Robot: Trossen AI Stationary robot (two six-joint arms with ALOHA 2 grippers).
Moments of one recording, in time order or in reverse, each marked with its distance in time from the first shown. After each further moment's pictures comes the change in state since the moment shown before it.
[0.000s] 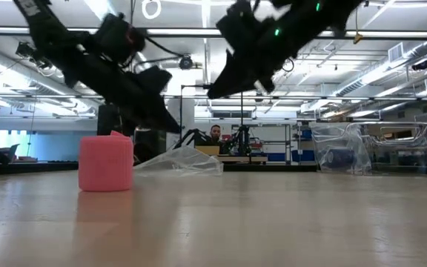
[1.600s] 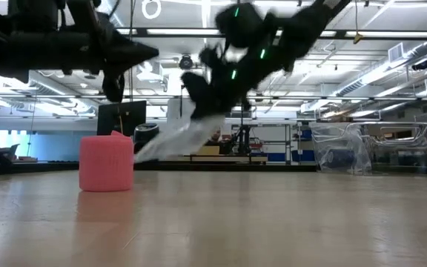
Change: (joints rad) left arm -0.296 -0.260 -0.325 0.681 -0.036 -0.072; right arm -0.201 0.246 0.139 0.194 0.067 -0.077
